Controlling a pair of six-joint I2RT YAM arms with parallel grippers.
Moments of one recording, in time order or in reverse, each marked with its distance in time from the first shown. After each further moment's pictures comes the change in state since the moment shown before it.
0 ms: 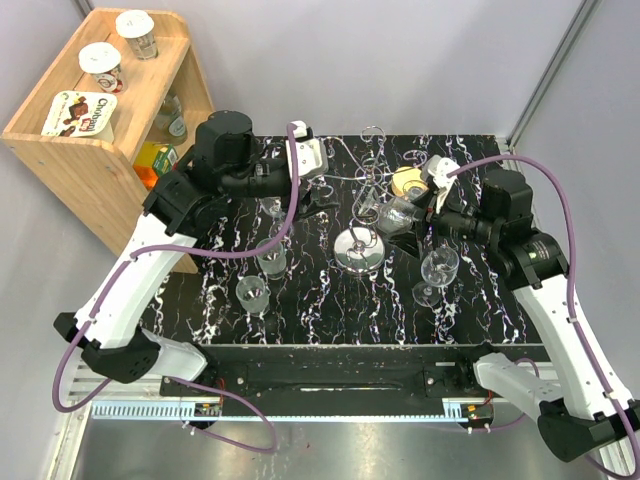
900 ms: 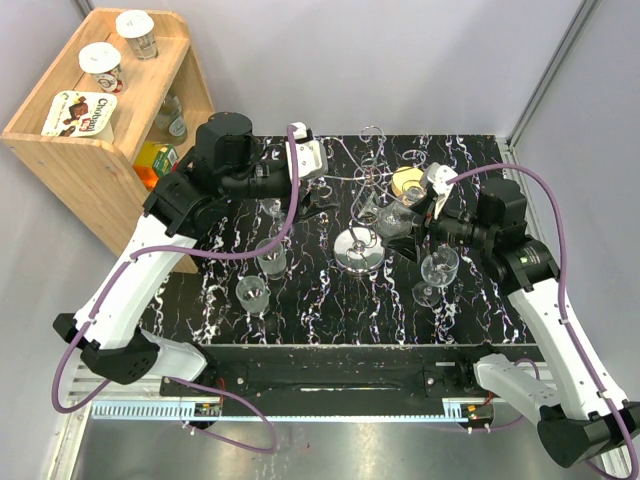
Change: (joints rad) left arm 0.000 -0.008 -0.016 0.008 0.000 0.001; right arm -0.020 -0.035 -0.122 0.103 -0.037 0.024
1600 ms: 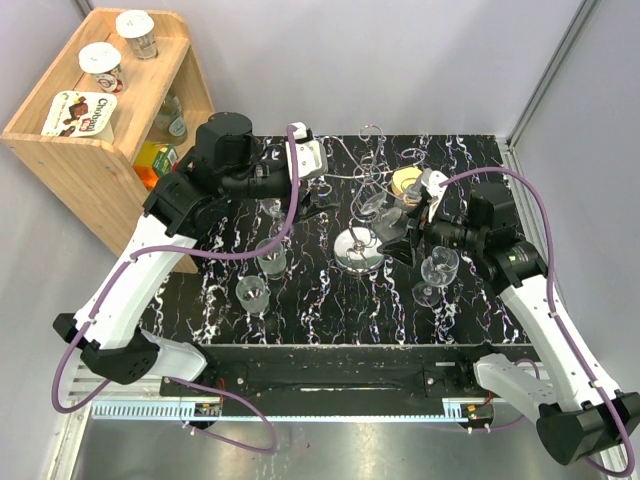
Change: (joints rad) left arm 0.000 0.000 0.000 0.000 0.001 0.001; right arm -0.003 0.014 -0.095 0.076 -0.044 0.047
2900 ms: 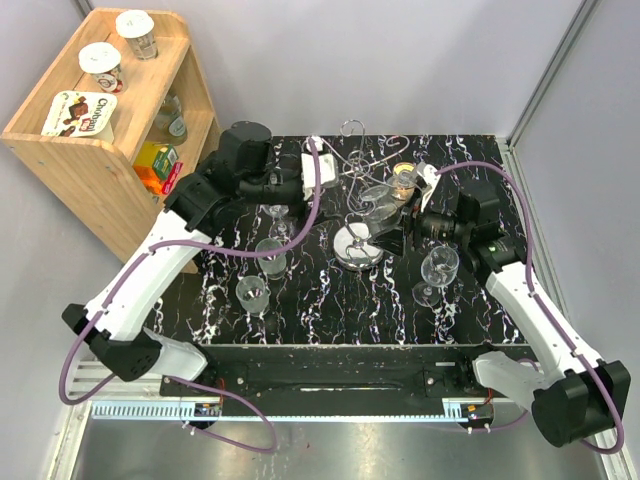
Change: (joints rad) left arm 0.000 0.014 -0.097 0.014 0.007 0.043; right arm -0.010 0.100 -0.105 0.276 -0.063 0.215
